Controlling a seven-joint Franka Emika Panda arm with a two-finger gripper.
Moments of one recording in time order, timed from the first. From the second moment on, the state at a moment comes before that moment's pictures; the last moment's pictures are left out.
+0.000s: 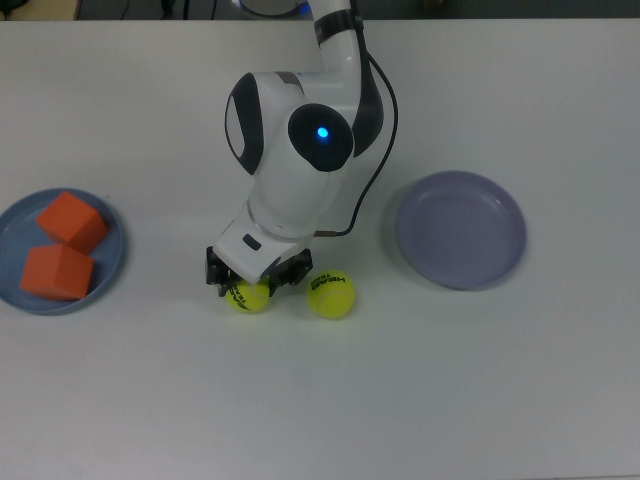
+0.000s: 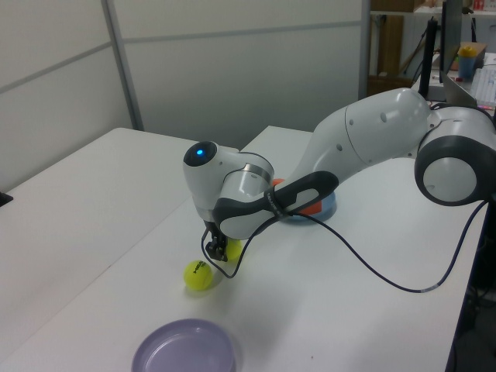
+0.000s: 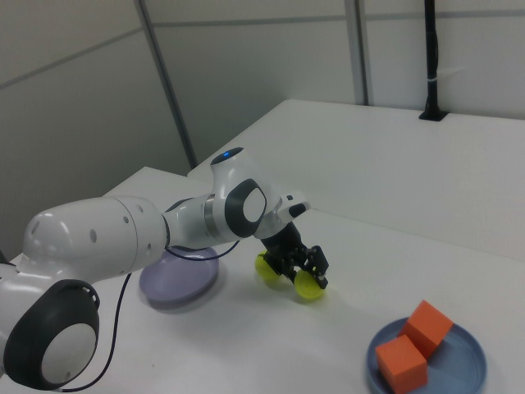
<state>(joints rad) 0.18 0.66 0.10 -1.43 -0.46 2.16 0.19</state>
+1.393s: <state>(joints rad) 0.42 0.52 0.29 -1.41 -0.38 1.95 0.52</state>
